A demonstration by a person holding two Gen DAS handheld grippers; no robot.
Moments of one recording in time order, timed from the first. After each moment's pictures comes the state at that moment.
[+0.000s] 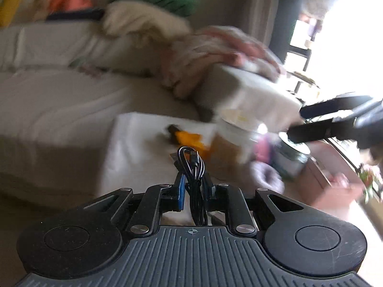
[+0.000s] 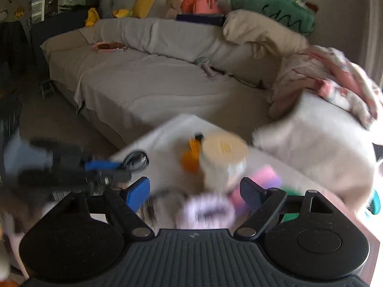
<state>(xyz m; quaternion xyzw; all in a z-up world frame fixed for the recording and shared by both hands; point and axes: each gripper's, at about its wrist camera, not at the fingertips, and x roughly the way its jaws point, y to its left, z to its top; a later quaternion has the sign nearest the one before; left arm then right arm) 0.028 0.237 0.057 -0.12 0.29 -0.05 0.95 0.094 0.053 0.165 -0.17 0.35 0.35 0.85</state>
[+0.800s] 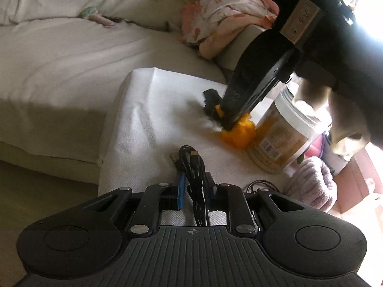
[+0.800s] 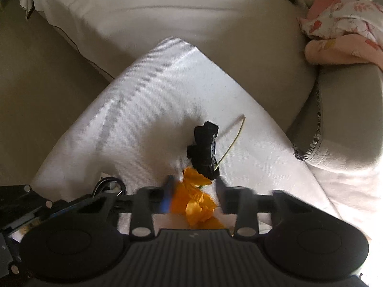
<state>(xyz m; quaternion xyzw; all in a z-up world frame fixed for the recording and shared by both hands) 0.093 0.268 0.015 -0.14 0.39 -0.04 0.91 0.245 0.230 0.050 -0.34 0.57 0.22 0.71</state>
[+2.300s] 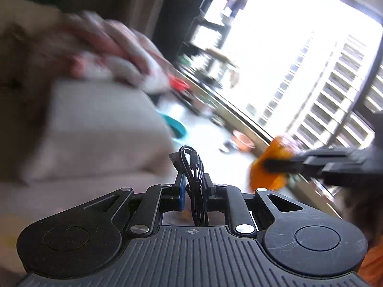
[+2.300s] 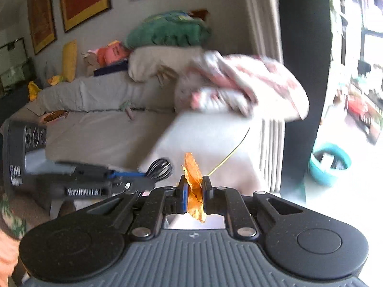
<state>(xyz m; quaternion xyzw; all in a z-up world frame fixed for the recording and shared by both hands) 0.186 0.008 0.158 -0.12 0.33 -0.30 0.89 0.149 -0.247 0.201 0.02 0.33 0.24 0.91</state>
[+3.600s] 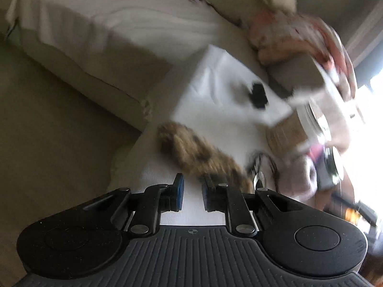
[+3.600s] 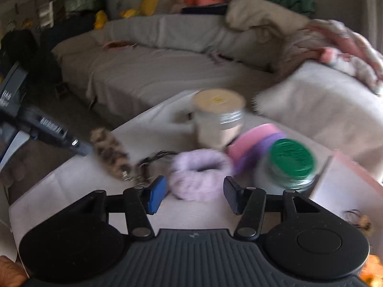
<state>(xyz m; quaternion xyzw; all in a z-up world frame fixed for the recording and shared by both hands) -0.004 0.320 0.036 -0.34 0.41 0.09 0.84 0.056 -0.019 0.084 -0.13 0.33 0.39 0.85</state>
